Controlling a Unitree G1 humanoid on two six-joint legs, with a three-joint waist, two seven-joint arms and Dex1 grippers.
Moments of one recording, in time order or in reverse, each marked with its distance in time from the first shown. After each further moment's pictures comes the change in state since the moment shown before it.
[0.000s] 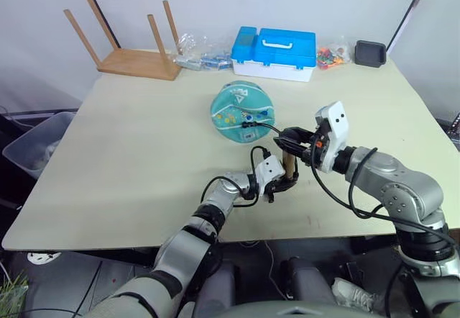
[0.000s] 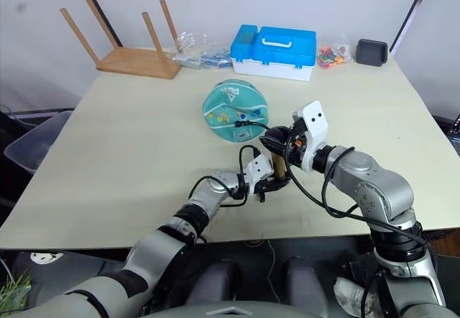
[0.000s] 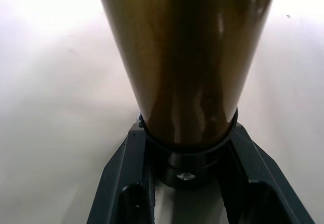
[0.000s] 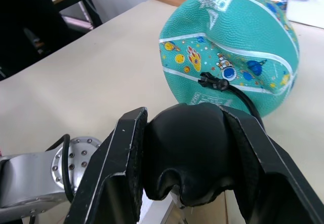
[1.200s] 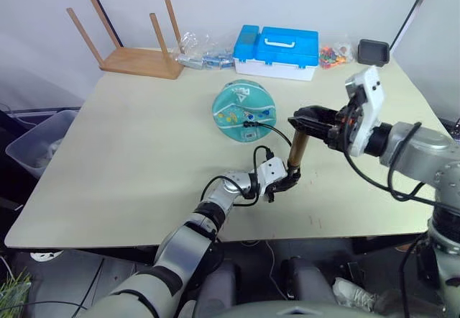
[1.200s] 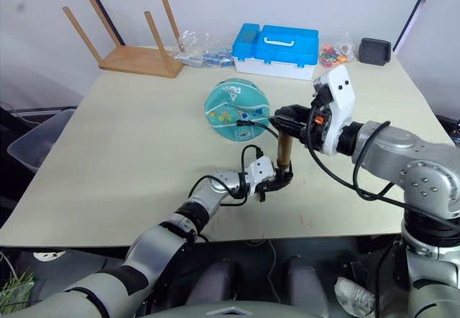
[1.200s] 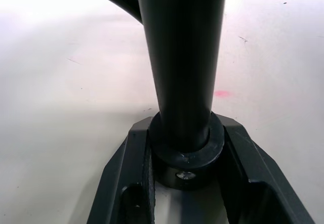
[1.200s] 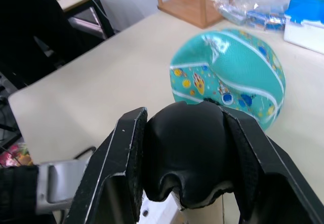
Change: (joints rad) left arm -0.006 -0.001 -0.030 0.044 0.030 -0.079 0.039; right arm -0.243 -0.158 -0.262 -0.111 0.431 0.338 -0.159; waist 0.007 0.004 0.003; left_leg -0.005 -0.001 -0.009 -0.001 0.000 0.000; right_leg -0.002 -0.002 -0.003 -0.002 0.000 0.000
